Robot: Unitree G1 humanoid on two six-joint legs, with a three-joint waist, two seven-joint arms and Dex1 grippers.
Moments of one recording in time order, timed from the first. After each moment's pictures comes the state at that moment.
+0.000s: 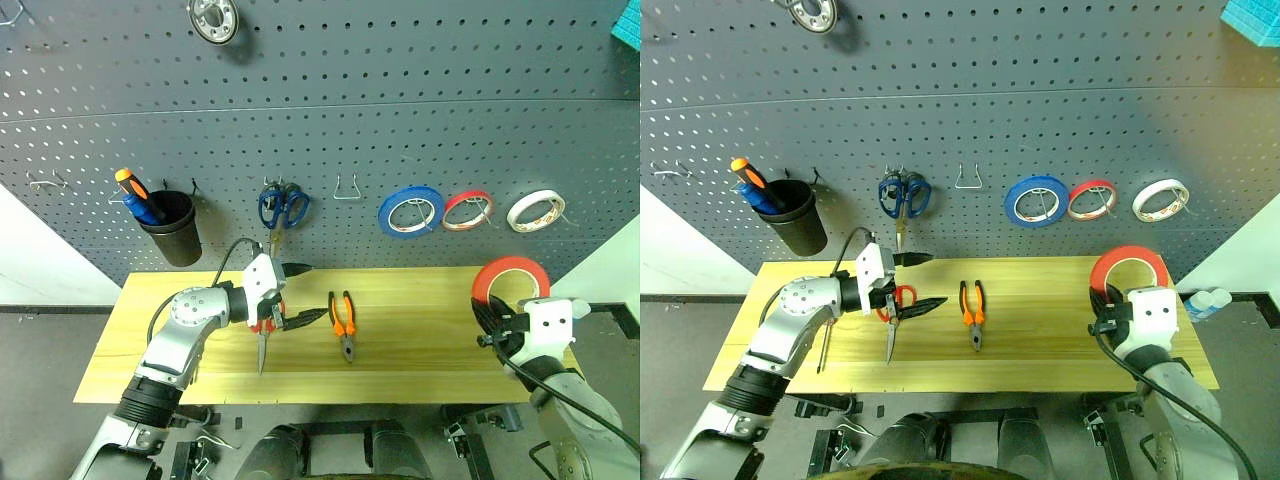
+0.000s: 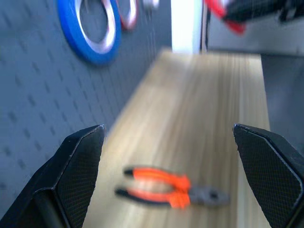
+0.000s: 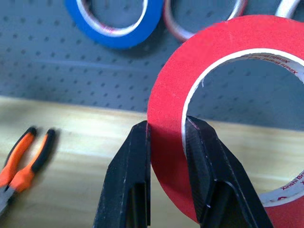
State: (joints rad) left arm -0.26 0.43 -0.16 -0.01 -0.27 0.05 -1.01; right arm 0.33 -0.31 -0.35 -0.52 0.29 0.36 0.34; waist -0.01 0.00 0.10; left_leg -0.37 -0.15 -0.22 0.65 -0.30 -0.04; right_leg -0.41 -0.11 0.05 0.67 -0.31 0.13
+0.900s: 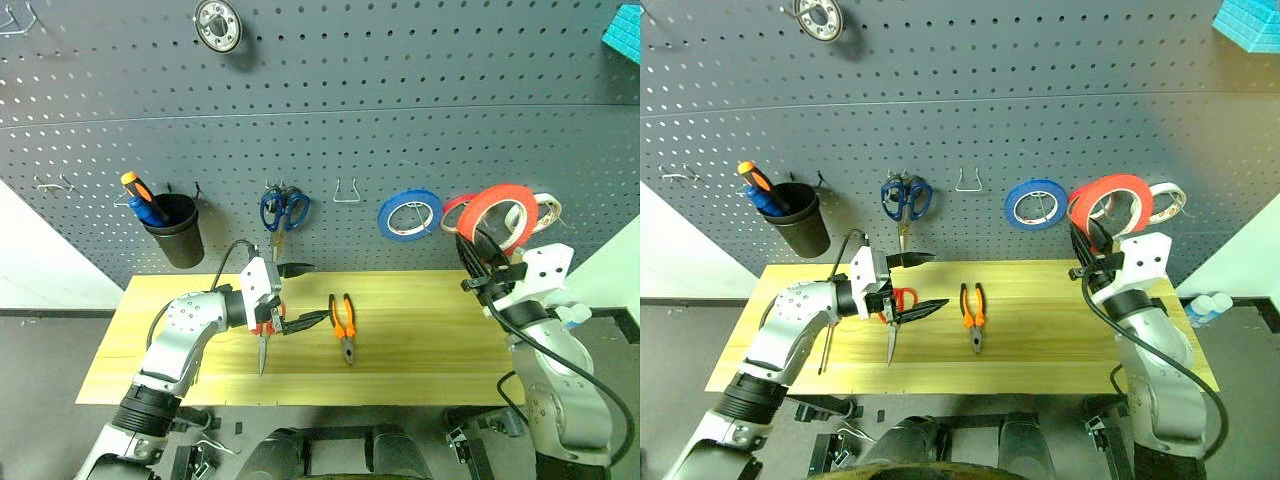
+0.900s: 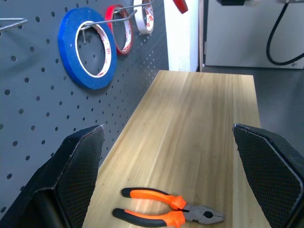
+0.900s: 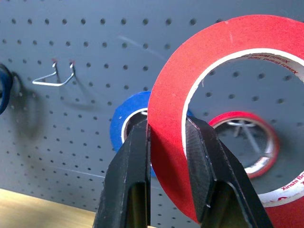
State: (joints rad) left arm -0.21 0.44 -0.16 -0.04 -0.29 0.02 -1.00; right arm 0.05 -0.29 -0.23 -0.41 0.32 0.22 0.34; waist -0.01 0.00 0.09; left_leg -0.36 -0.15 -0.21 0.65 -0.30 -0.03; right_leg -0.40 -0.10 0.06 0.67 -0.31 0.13
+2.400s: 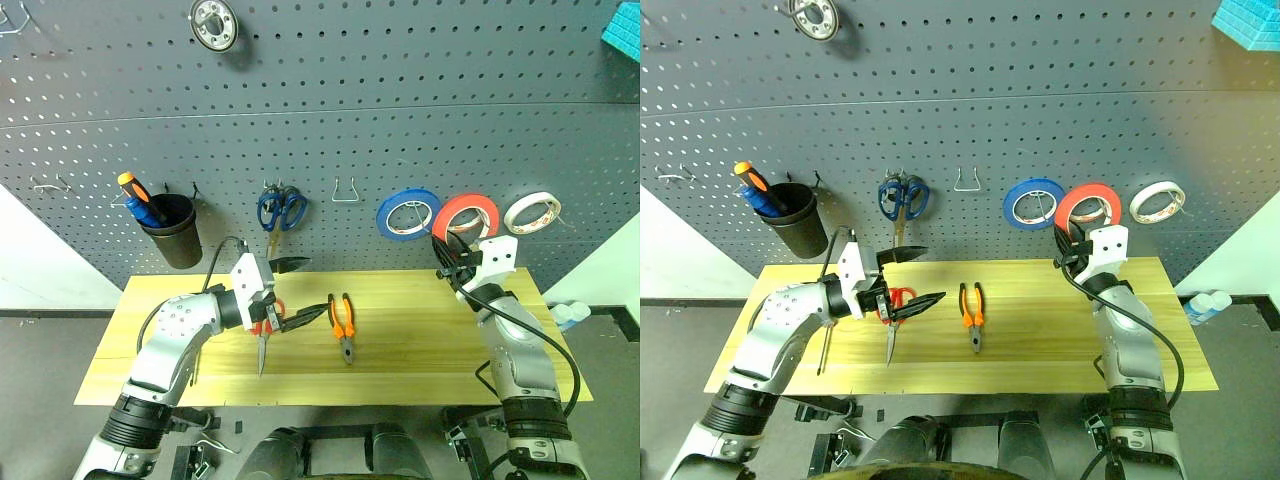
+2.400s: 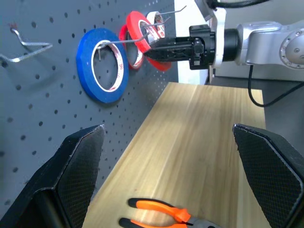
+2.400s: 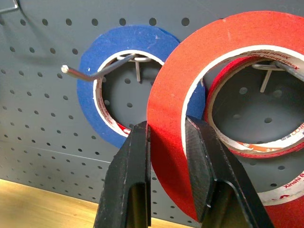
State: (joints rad) left arm -0.19 0.45 -0.12 -0.16 -0.34 0.09 -0.95; right arm -0.20 -0.31 -0.18 0.17 0.26 -0.04 0.42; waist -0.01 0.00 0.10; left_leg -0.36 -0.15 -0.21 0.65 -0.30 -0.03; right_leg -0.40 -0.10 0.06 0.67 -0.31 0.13
